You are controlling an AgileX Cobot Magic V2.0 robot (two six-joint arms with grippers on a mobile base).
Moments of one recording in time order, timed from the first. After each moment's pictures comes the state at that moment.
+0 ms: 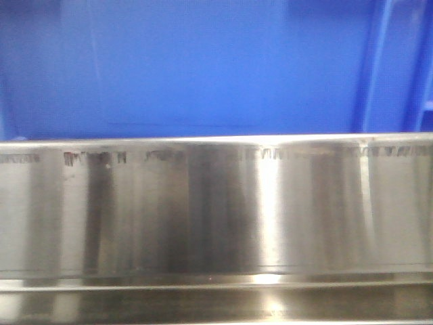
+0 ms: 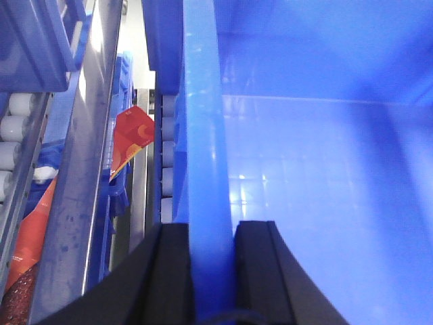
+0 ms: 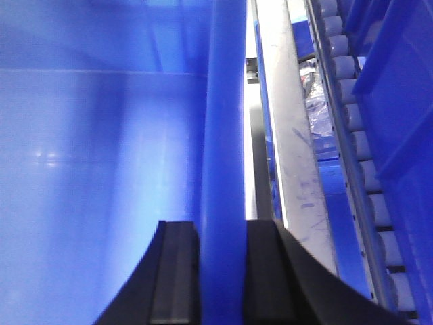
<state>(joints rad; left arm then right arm) -0.42 1.51 -1.62 0.27 0.92 -0.48 0.70 1.56 -1.68 -0.30 1.09 0.54</state>
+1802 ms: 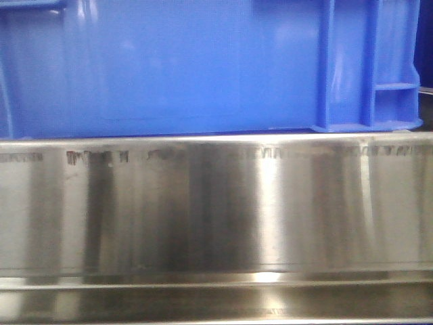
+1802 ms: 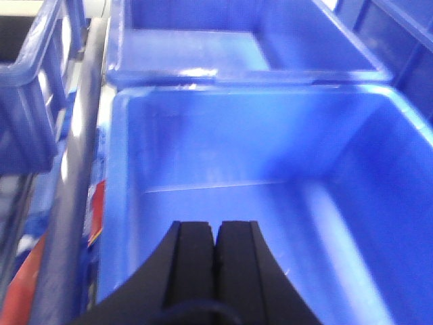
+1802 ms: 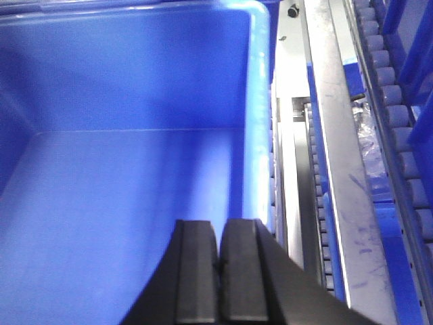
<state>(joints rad) -0.44 1.51 -1.81 0.30 0.96 -0.47 0.72 1.57 -1.77 -0.26 1.03 0.53</state>
